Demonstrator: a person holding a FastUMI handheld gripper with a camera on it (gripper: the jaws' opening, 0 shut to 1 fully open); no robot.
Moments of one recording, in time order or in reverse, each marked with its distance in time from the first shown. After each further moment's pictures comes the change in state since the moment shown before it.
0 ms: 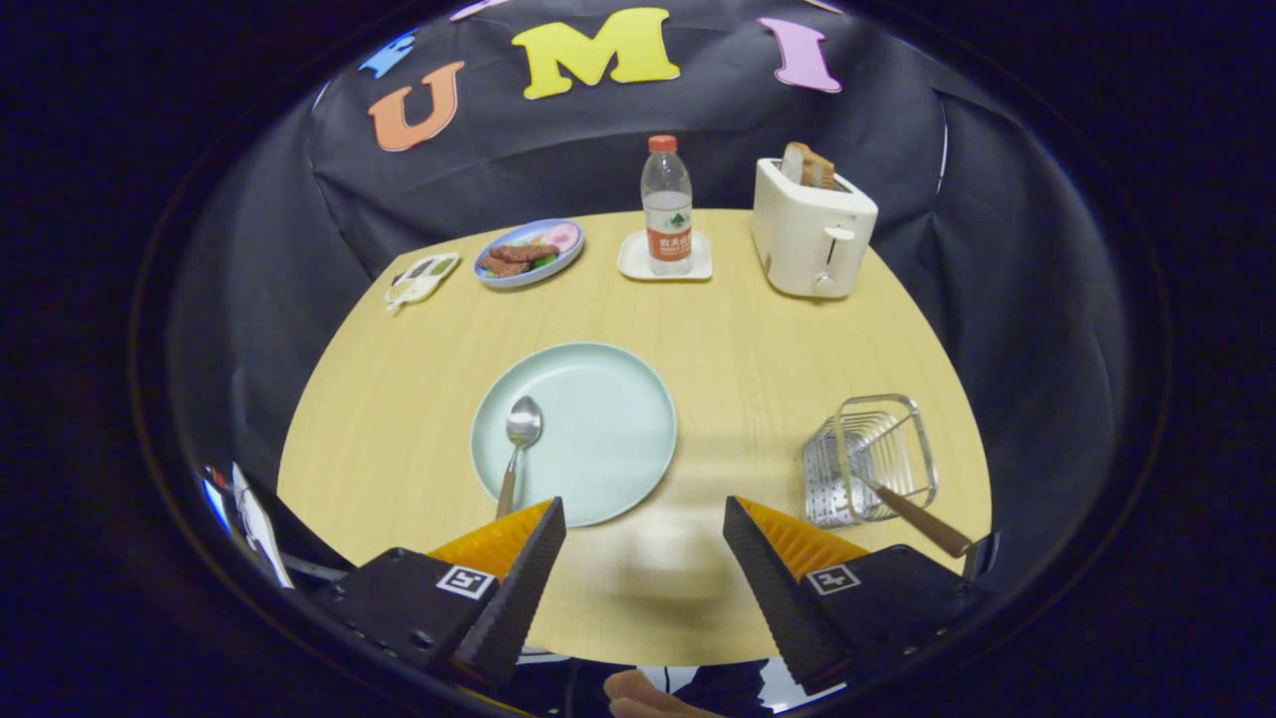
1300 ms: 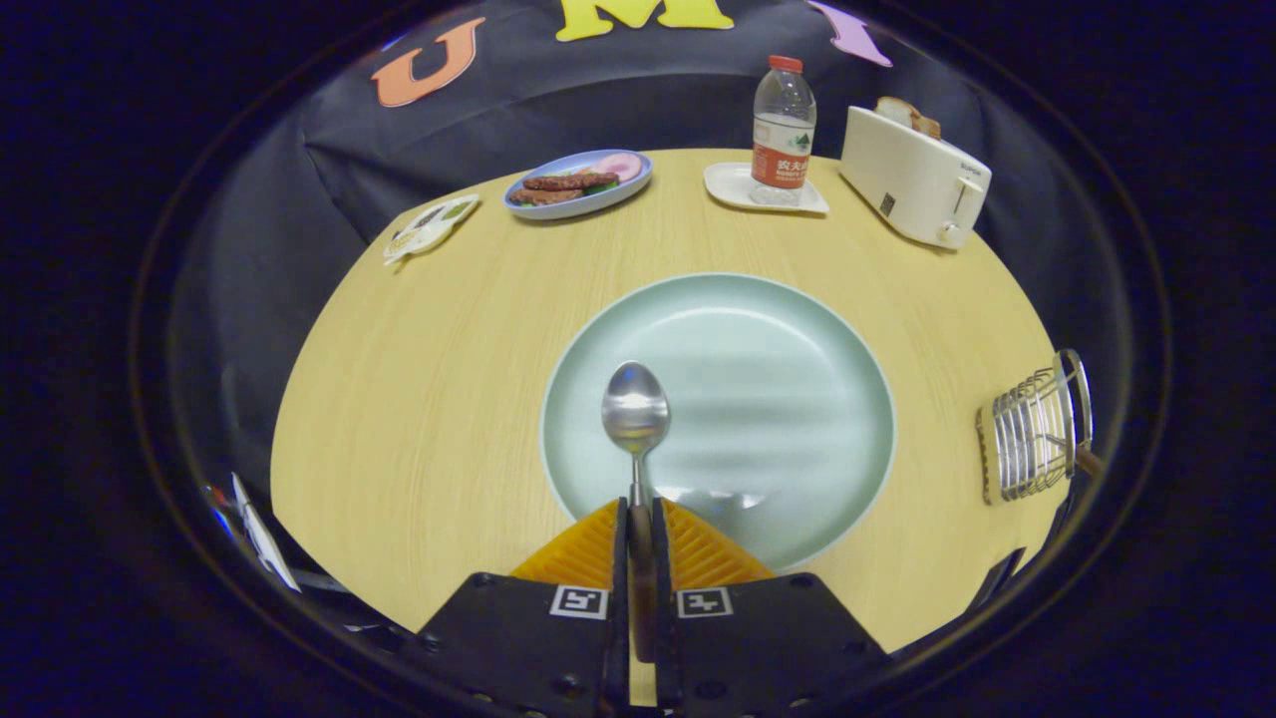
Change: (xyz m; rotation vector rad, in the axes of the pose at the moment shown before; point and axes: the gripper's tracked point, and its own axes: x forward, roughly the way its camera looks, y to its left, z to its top) arm 0.097 0.112 -0.016 0.024 0.094 0.030
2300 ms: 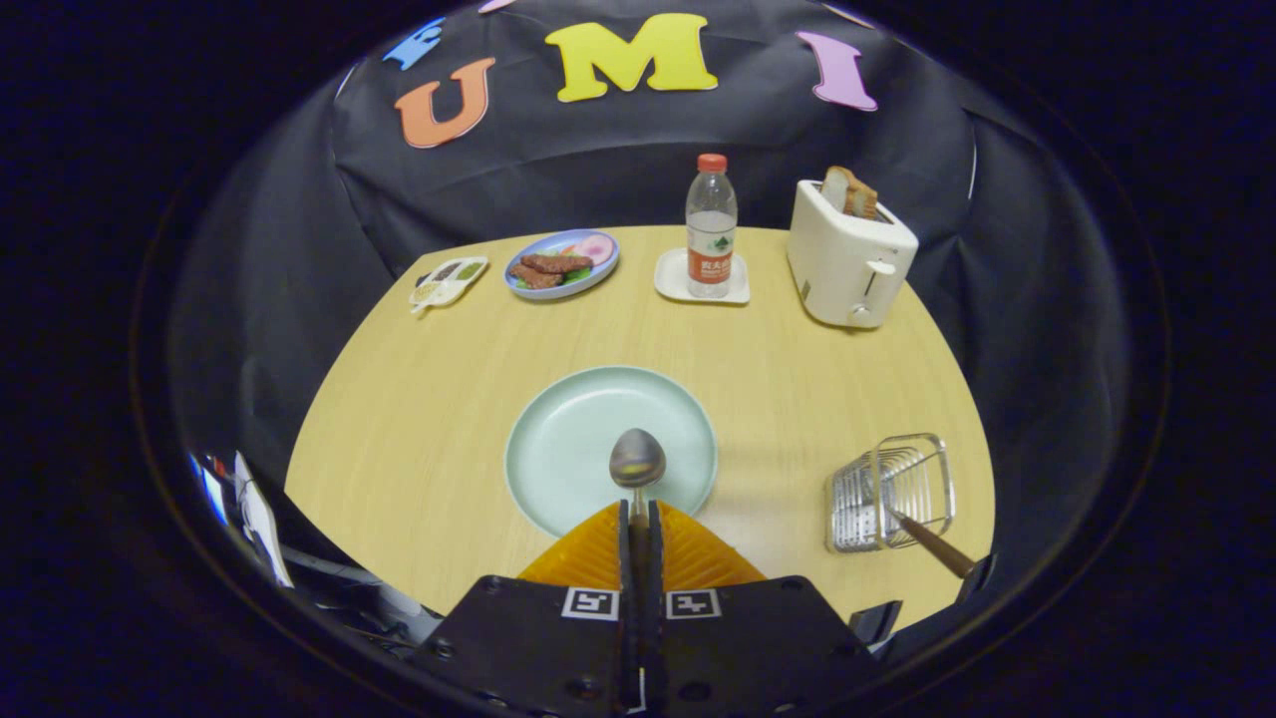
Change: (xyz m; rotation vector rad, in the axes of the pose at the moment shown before) arm -0.122 -0.100 0.042 -0.085 -0.141 0.010
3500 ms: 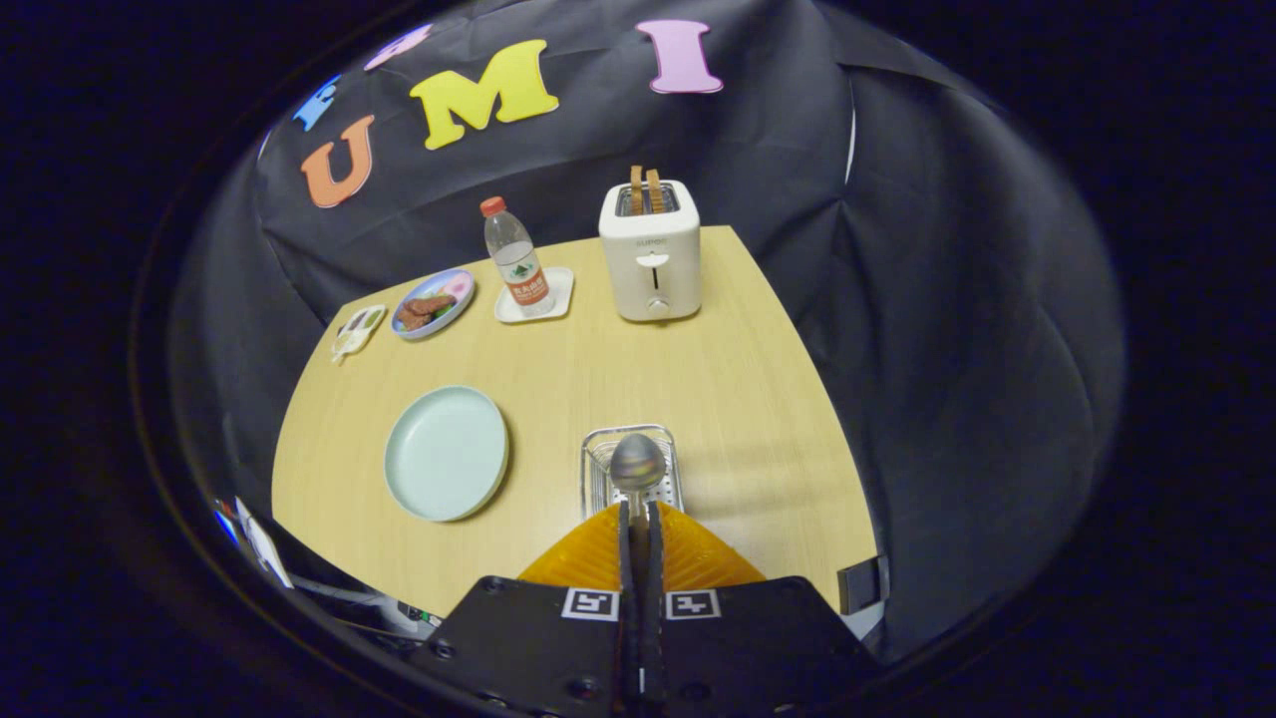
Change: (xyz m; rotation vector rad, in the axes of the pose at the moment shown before) arm -0.057 -0.188 -0.014 0.158 0.004 -0.109
